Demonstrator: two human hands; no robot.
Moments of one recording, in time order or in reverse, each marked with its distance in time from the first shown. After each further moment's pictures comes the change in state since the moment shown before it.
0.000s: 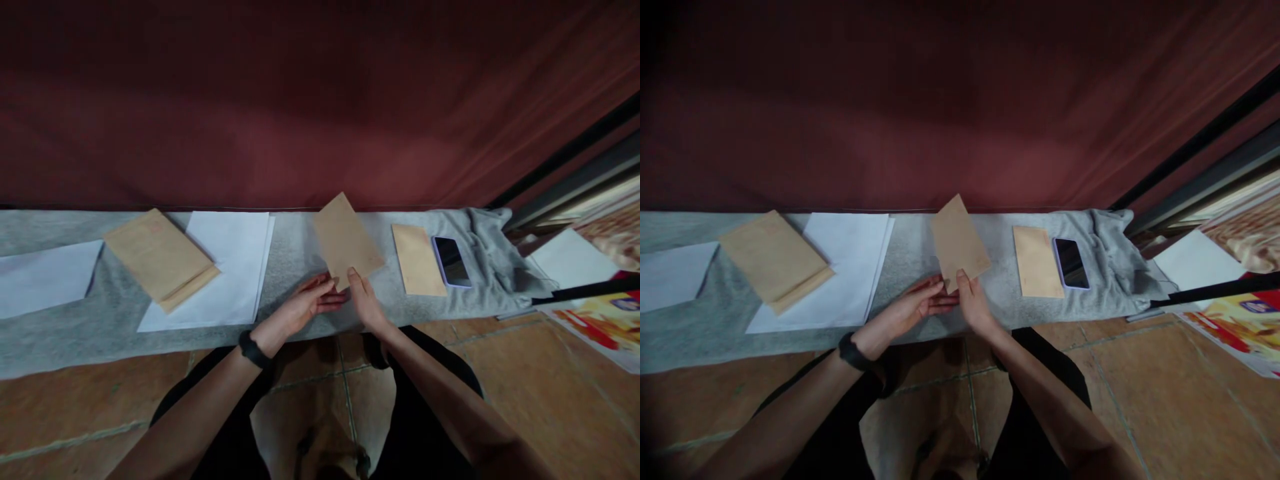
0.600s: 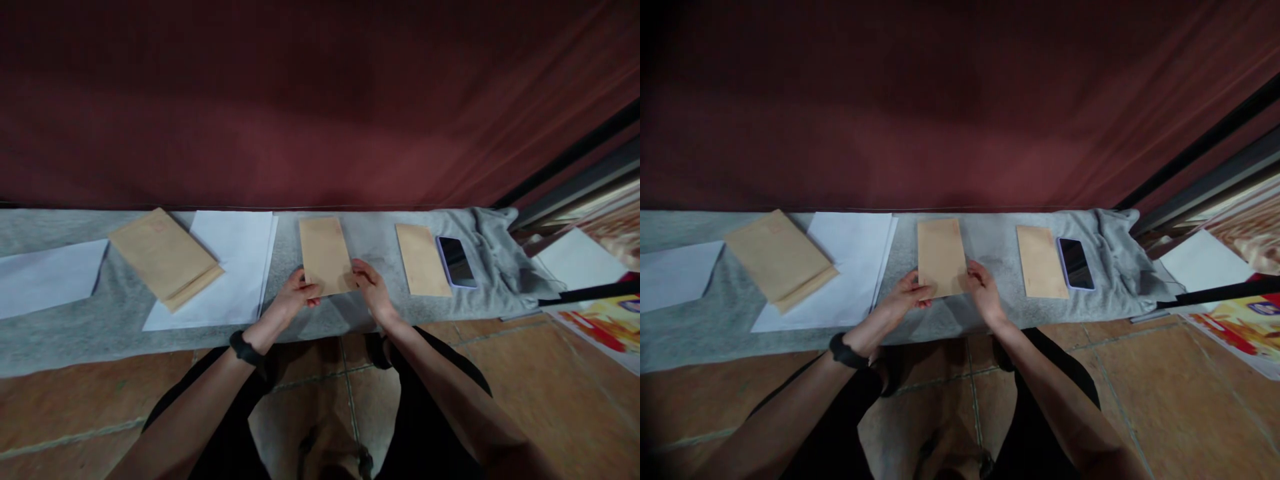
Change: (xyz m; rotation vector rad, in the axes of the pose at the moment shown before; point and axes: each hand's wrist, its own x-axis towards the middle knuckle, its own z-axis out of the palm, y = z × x) left_hand 0.003 0.008 -0.034 0.372 0.226 0.149; right_hand 0.014 0.035 -0.006 0.066 0.046 0.097
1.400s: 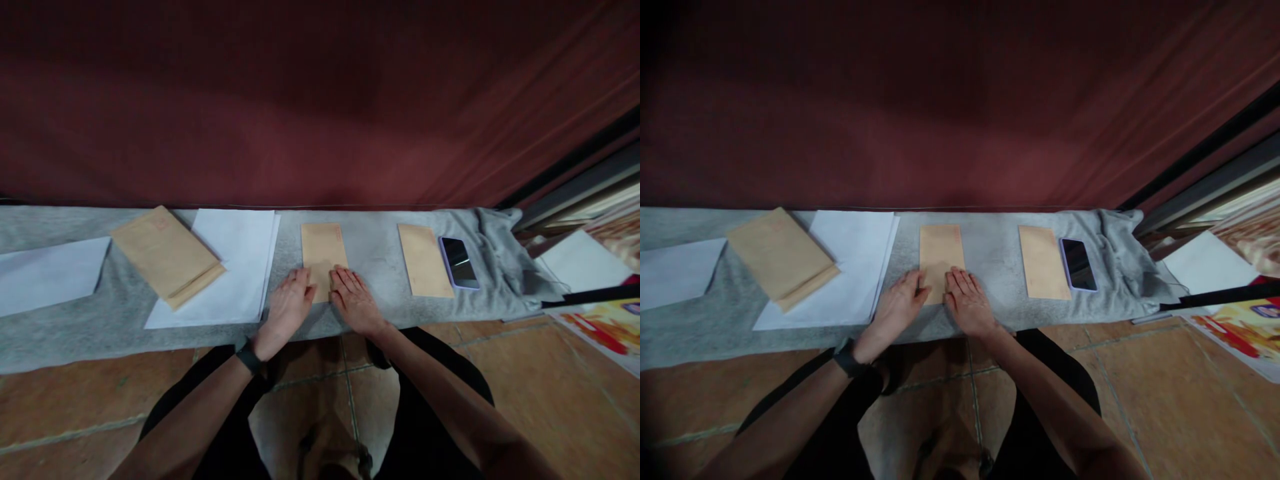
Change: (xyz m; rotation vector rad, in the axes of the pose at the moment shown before) left_hand -0.017 0.010 0.006 1.352 0.277 0.257; right_hand -0.031 -0.011 0.024 -0.741 -0.180 -0.435
